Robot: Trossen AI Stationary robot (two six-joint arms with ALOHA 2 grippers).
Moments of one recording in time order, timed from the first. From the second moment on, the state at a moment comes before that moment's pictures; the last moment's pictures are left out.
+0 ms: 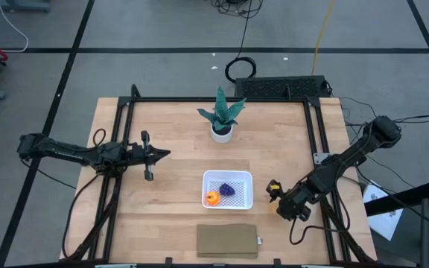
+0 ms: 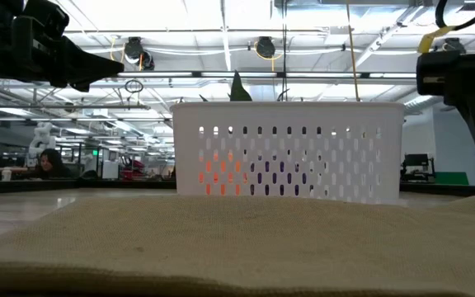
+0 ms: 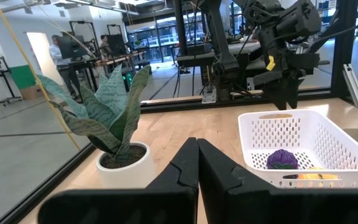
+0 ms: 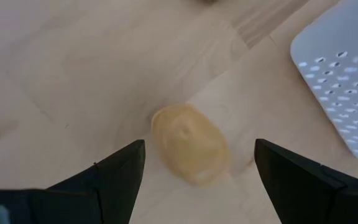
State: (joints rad) left arm -0.10 0.47 0.04 0.47 -0.24 0.15; right arm 0.64 1.29 0.67 -0.55 0.05 -0.28
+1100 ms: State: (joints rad) left arm -0.10 0.47 0.04 0.45 -0.24 0.15; right arm 0.64 1.48 0.67 -0.47 0.10 -0.65
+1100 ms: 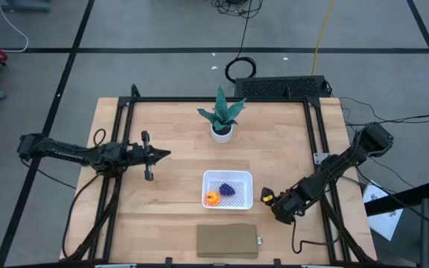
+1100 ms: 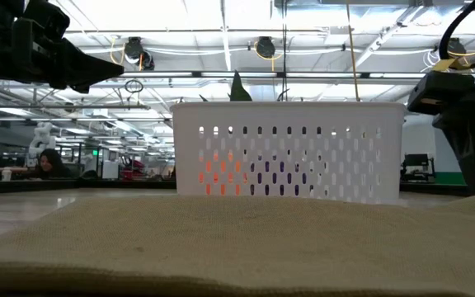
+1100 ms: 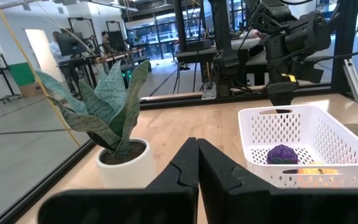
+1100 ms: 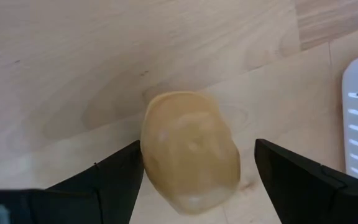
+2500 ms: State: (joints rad) left arm -0.10 0.47 0.04 0.45 -0.24 0.15; right arm 0.62 1.49 0.67 -0.35 0.10 -0.42
